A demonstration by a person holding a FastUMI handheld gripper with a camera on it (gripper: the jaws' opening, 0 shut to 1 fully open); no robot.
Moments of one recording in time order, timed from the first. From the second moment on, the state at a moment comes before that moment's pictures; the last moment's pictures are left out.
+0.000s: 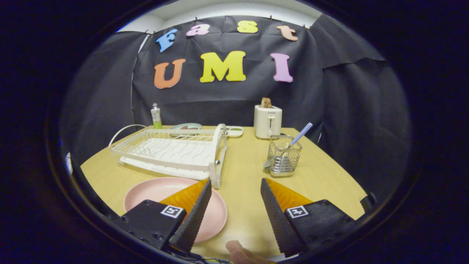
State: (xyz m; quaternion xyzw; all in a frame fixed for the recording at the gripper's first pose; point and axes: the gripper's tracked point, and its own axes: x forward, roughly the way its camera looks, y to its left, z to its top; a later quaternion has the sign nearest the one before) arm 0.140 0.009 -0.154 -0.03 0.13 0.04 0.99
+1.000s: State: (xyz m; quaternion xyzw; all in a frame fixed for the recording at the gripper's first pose) arm 0.270 -0.103 -0.118 0.01 0.07 0.03 1.00
